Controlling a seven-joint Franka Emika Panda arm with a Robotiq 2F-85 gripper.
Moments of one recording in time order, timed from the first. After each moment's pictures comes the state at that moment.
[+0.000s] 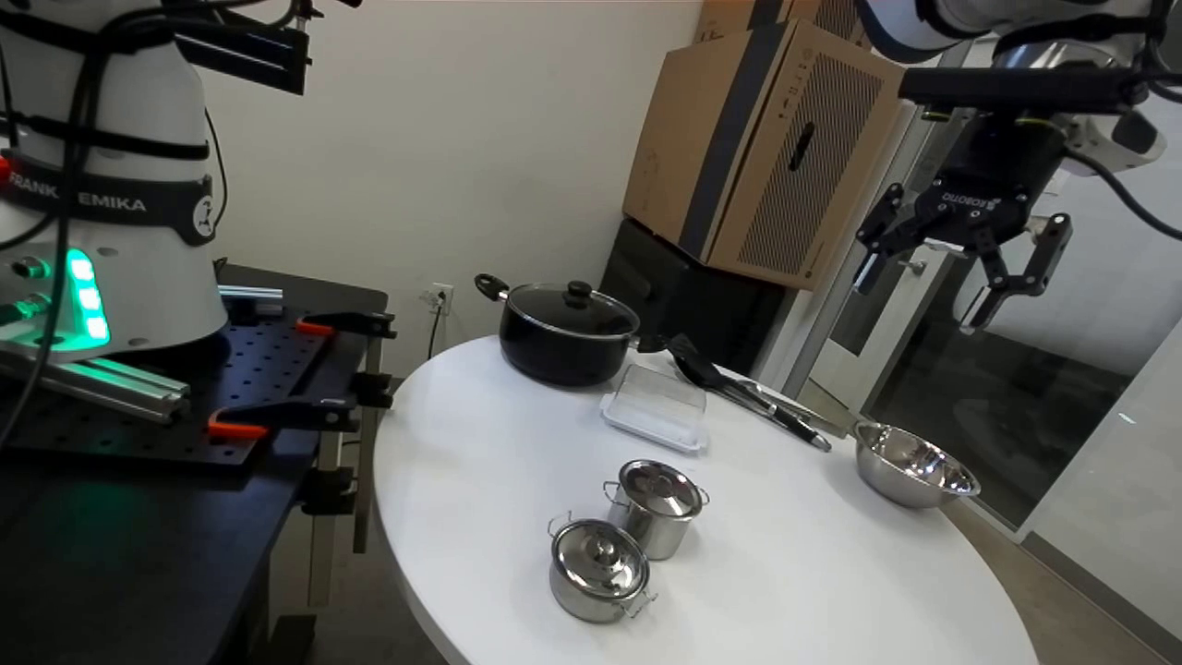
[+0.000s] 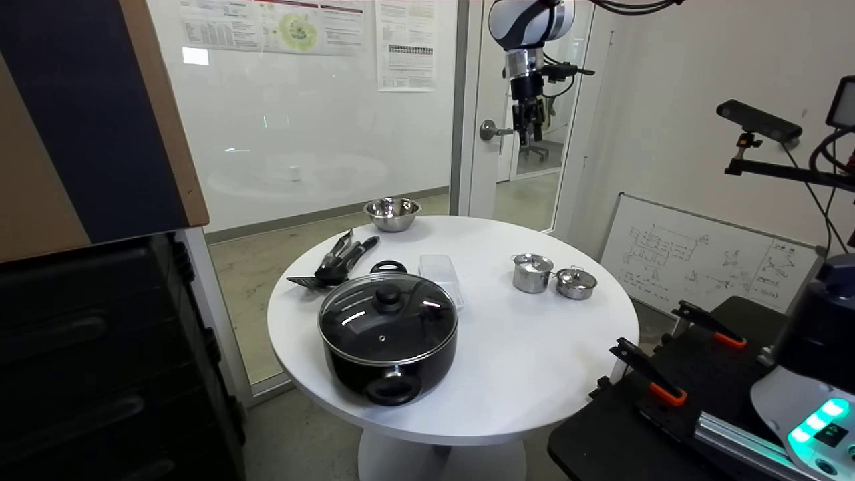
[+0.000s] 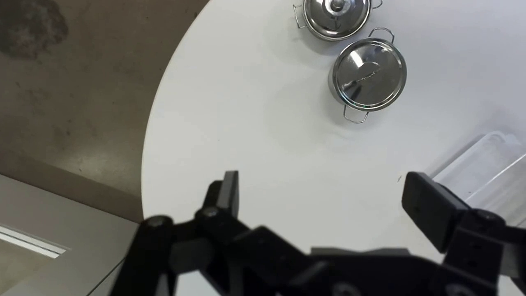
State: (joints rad) arm -0.16 0.62 -0.06 -1.31 -0.15 1.77 -0.51
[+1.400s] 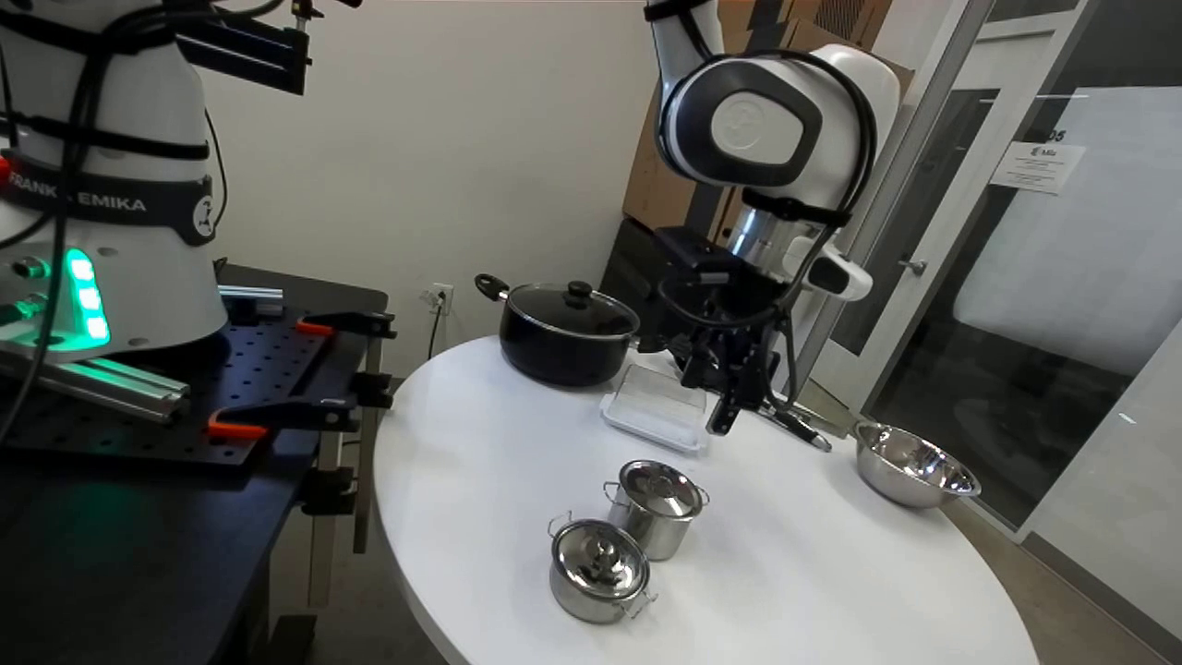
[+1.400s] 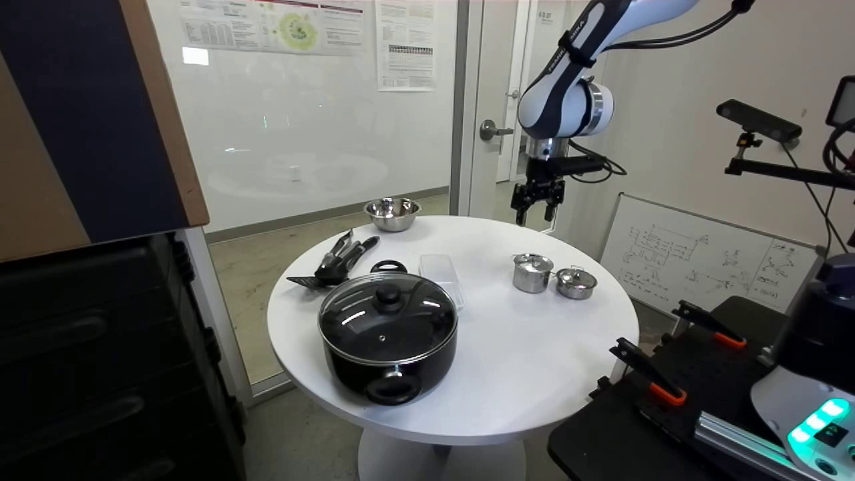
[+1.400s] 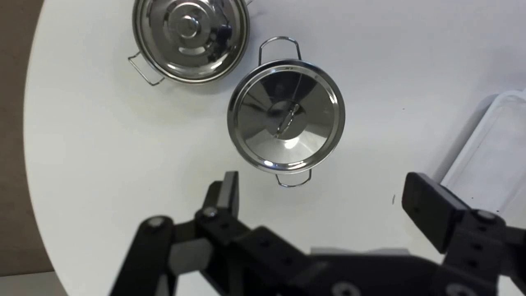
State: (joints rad) arm -0.14 0.42 -0.04 -2.15 0.04 2.54 -0.13
